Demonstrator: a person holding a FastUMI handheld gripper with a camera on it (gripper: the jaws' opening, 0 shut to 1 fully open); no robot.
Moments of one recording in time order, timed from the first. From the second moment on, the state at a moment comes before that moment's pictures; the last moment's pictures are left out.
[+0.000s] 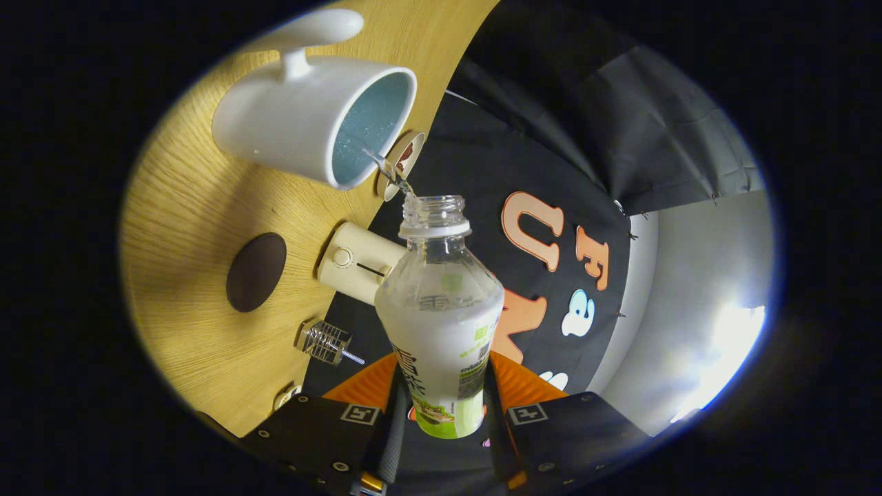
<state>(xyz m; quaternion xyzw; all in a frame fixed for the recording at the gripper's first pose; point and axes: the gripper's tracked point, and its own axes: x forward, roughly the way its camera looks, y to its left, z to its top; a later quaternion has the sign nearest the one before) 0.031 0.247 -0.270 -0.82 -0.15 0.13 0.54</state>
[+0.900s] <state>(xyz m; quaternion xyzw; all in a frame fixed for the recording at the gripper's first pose) 0.026 0.268 -0.255 -0.83 -0.19 0.13 0.50</state>
